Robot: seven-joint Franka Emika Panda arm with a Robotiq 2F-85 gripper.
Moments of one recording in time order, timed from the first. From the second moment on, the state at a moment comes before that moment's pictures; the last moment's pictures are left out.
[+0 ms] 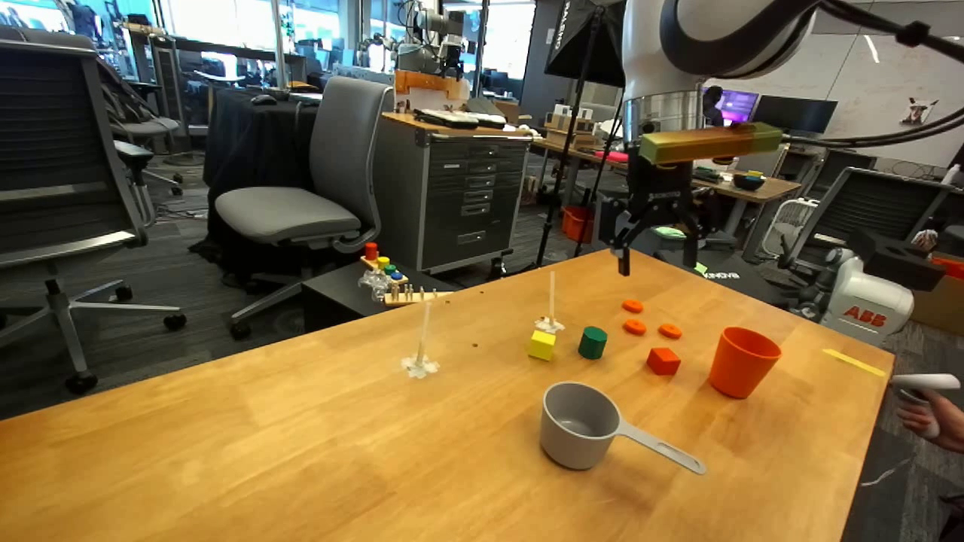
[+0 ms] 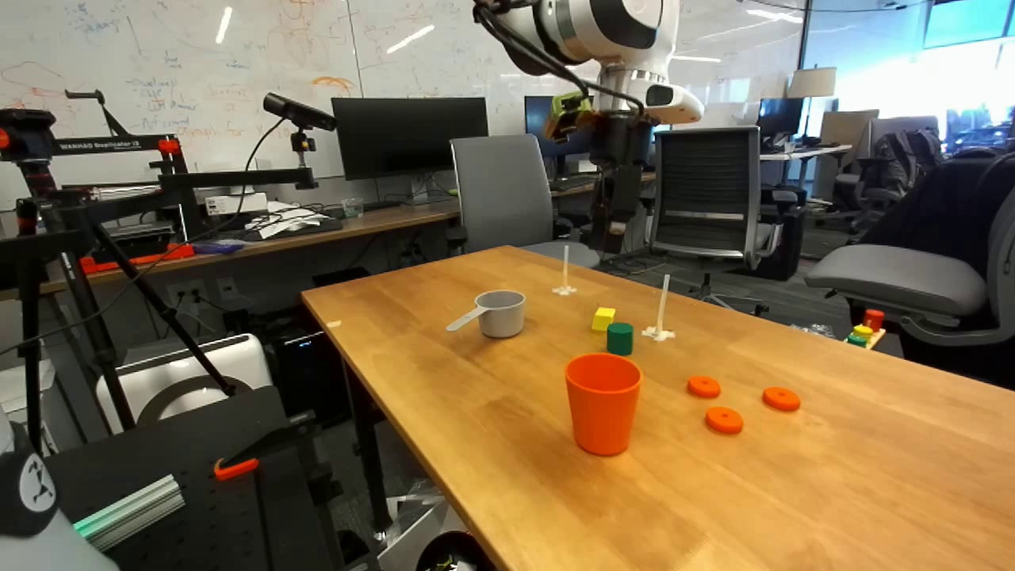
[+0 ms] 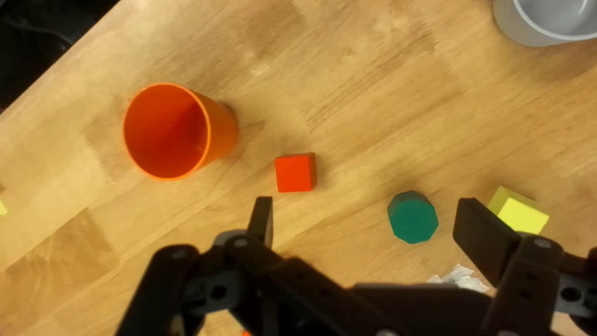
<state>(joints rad) 0.08 0.50 0.02 -1.64 -0.07 1.86 0.71</state>
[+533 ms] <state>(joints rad) 0.07 0.61 0.00 -1.56 0.03 1.87 0.74</state>
